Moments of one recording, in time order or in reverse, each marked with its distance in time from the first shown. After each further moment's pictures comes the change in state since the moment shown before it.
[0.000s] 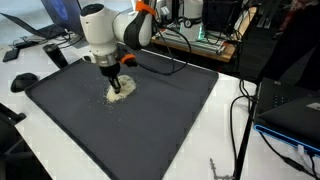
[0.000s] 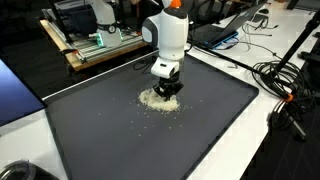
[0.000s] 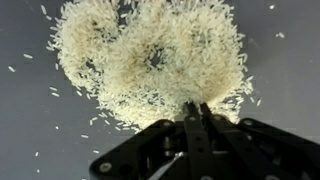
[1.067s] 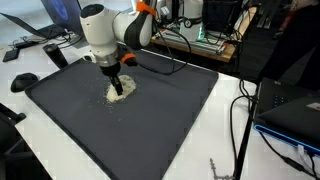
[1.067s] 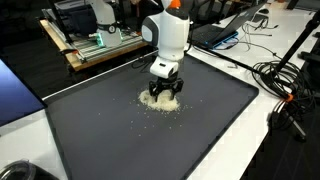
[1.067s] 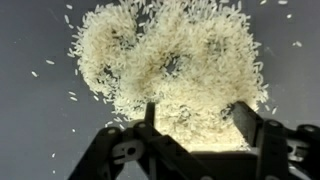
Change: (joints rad) arm 0.028 -0.002 -0.035 -0.001 -0.035 -0.043 0.030
